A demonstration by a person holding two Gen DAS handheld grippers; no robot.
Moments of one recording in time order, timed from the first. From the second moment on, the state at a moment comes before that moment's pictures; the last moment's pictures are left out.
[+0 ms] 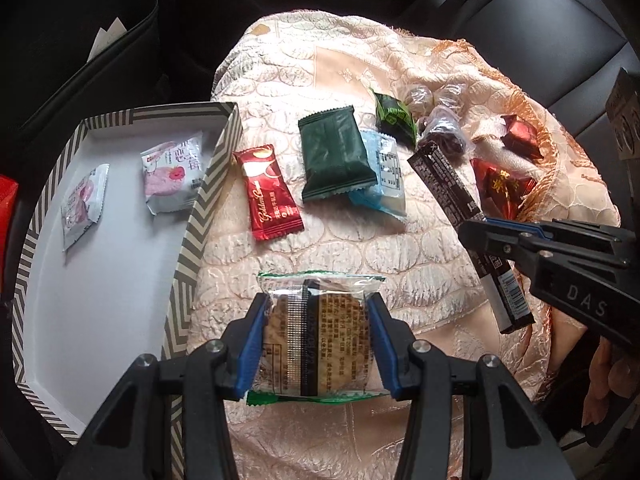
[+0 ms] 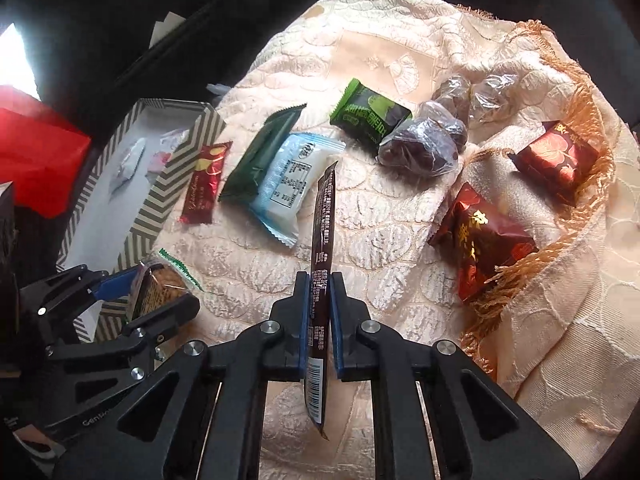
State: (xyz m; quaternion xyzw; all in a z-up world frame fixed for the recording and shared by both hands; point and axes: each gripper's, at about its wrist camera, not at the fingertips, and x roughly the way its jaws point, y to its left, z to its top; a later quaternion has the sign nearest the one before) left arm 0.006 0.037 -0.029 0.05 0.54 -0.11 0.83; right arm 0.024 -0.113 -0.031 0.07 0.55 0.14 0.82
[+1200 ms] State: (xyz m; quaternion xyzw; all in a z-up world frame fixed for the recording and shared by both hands) left arm 0.096 0.227 -0.035 -0.01 0.54 0.09 0.84; right arm 0.112 0.069 -0.015 0.13 0.56 0.26 0.78
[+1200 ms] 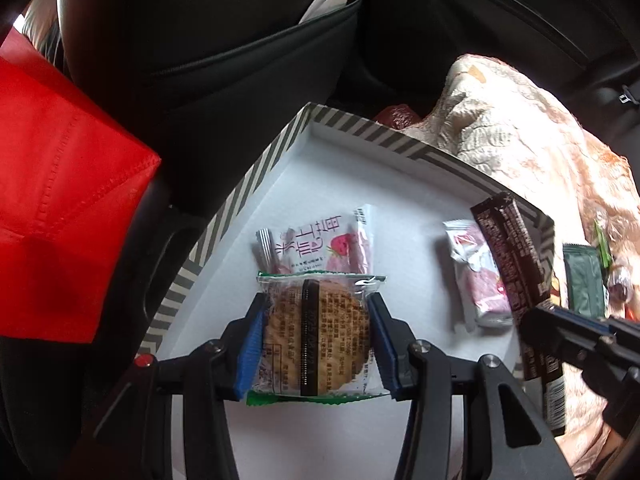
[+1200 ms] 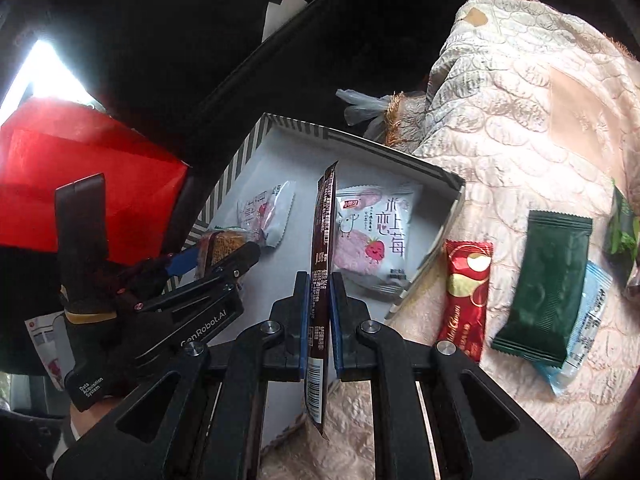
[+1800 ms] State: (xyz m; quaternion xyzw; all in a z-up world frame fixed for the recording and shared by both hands) left arm 0.088 0.233 -0.040 -0.03 0.53 0.10 0.84; right arm 0.123 0.095 -0.053 0.17 0.57 0.26 0.76
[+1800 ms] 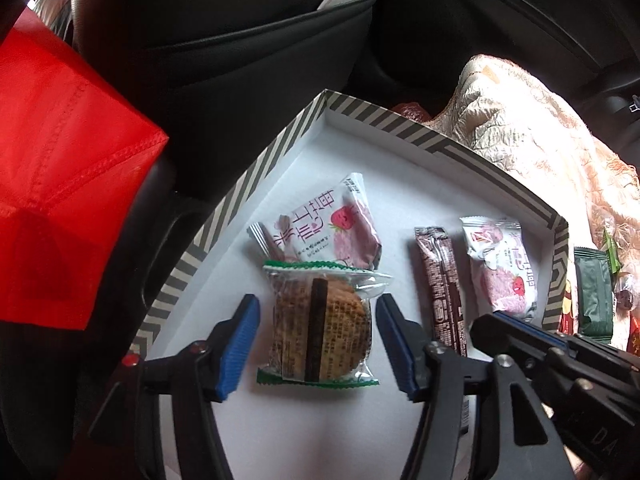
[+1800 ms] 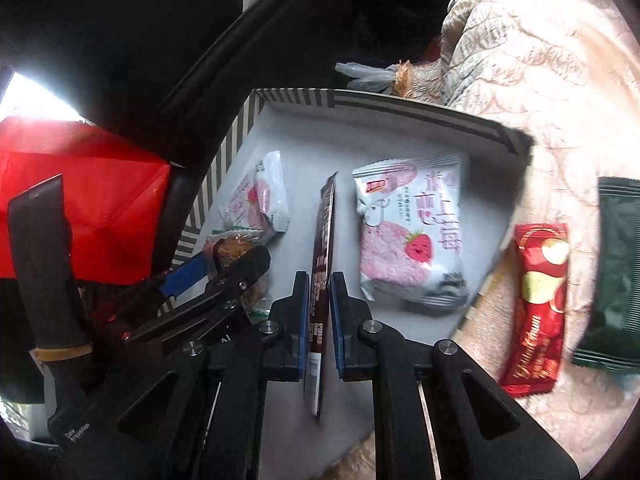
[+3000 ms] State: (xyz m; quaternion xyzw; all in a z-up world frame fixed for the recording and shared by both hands) left arm 0.022 0.063 -0.001 0.01 0.50 -0.02 0.87; right arm 0.002 -0.115 -0.006 0.12 0.50 0.10 0.85
